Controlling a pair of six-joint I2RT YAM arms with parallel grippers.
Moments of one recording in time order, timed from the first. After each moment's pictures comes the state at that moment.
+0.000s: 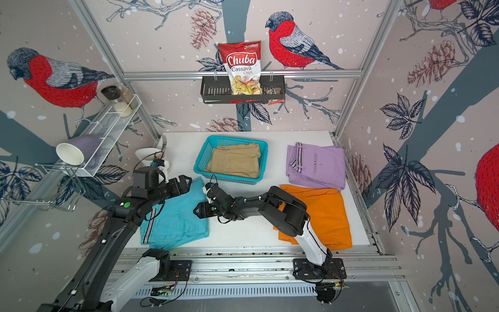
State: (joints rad) left arm -0.15 0.87 0.89 -0.72 0.13 -0.42; right arm 1.13 2.17 1.26 0.28 -0.27 0.78
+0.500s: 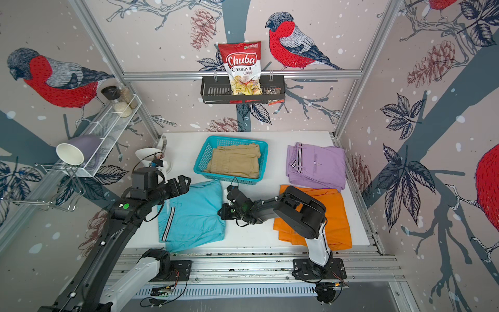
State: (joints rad) left arm -0.15 0.86 0.88 -0.72 0.12 -0.42; right arm 1.03 1.92 0.84 0.37 -0.26 0.89
